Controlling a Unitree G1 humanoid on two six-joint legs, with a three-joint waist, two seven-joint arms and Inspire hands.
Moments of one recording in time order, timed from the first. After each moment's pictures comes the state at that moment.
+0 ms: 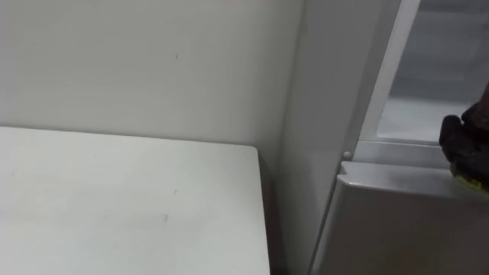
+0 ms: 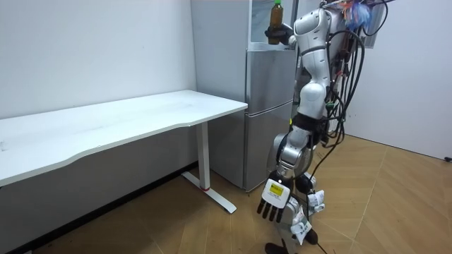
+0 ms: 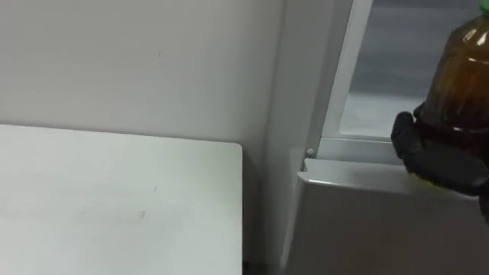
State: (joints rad) left arm 0.39 0.24 0.25 1.04 0.02 0.03 -0.12; right arm -0.10 -0.55 -0.33 -0.19 0.24 0.07 -0.11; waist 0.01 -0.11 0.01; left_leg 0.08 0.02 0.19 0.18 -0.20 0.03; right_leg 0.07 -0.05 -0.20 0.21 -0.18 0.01
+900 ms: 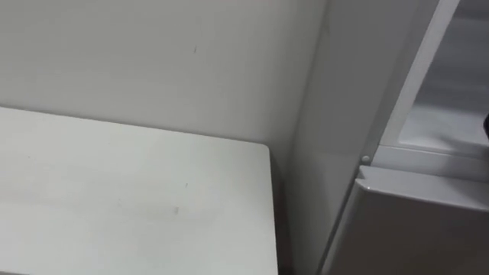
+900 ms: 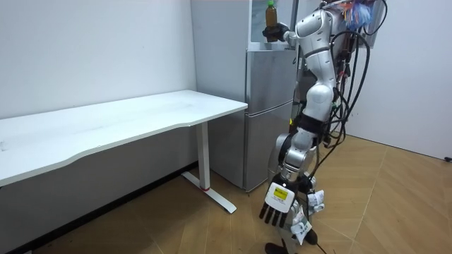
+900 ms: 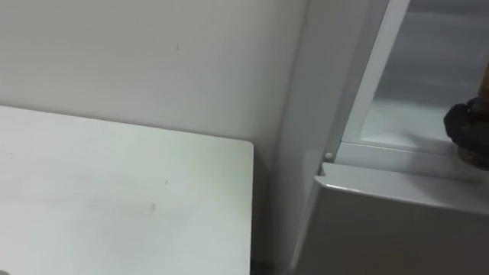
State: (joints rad) left arm 0.44 0.26 0.27 0.95 0.03 0.07 -0.12; right arm -0.39 -0.76 -0.28 0.19 0.29 0.17 -0.25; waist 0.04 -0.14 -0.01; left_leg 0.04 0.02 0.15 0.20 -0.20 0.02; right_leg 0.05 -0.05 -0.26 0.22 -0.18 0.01
